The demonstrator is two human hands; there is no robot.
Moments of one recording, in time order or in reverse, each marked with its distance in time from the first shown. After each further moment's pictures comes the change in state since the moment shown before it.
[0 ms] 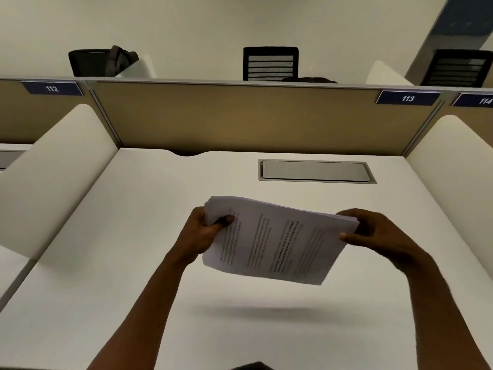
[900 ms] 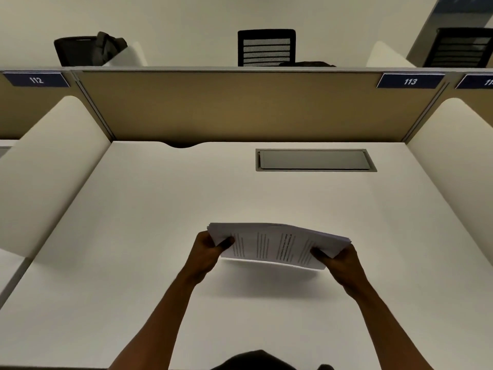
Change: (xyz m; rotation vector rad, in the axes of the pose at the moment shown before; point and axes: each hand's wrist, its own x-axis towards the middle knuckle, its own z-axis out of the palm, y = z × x) left_hand -0.014 -0.096 0.025 -0.157 0.032 -0.233; right_hand 0.003 0.113 0.102 0.301 0.378 0.207
